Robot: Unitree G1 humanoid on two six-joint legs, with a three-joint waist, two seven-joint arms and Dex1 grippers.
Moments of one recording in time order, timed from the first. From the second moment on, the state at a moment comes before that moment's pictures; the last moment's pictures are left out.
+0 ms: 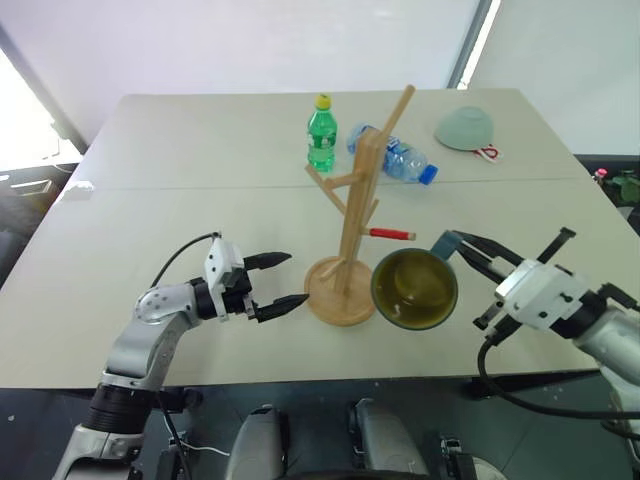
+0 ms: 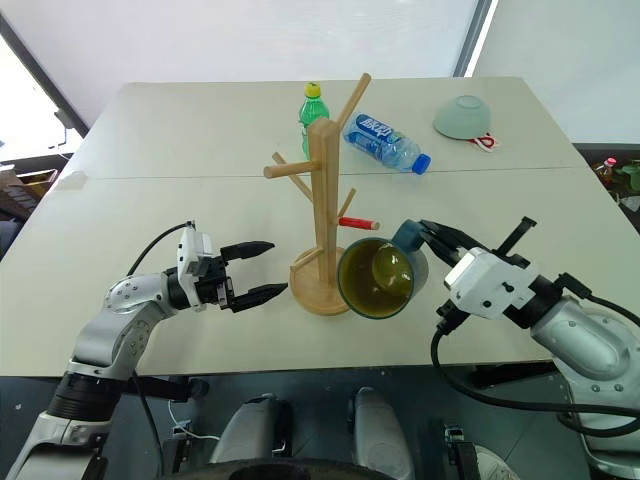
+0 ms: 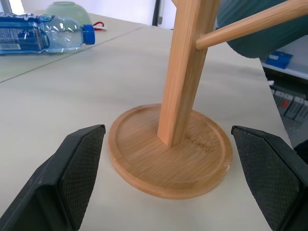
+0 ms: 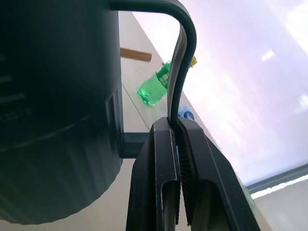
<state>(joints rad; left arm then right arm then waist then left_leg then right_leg) -0.20 0.49 -0.04 -0.09 -0.46 0.20 -1.05 0.13 -0.76 -0.31 -0.68 0.09 0.00 0.63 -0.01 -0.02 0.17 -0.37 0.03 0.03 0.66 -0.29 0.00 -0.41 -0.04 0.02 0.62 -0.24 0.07</state>
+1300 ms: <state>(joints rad) -0.24 0.58 0.06 -0.31 -0.68 0.39 -1.02 -0.18 -0.83 -0.15 -0.62 0.07 0.14 0.76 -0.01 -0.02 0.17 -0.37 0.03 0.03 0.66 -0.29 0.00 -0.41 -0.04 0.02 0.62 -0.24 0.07</state>
